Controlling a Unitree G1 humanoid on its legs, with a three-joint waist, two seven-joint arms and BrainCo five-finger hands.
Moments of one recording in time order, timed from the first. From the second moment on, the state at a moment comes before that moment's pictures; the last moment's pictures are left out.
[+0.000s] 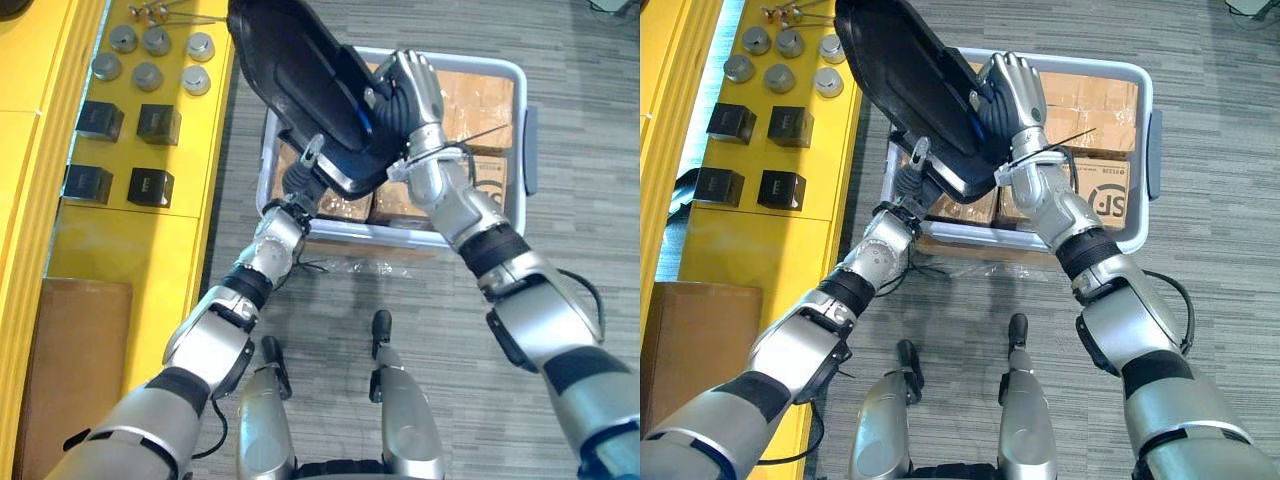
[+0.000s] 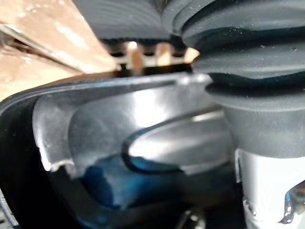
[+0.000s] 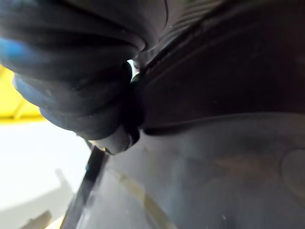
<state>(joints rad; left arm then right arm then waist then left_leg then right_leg) -1.03 0.15 -0.40 0.94 -1.38 -0.18 -0.22 -1.16 -0.38 0.53 0.76 -0.40 -0.20 -0.52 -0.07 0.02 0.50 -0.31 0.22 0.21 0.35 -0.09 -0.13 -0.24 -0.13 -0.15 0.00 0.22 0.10</state>
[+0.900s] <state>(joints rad) -0.61 0.15 -0.45 0.64 -1.24 -0.33 -0.22 -0.58 -0.34 0.47 0.21 -0.37 -0.23 -0.55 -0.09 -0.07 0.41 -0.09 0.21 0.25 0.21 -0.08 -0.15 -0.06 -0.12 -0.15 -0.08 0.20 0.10</state>
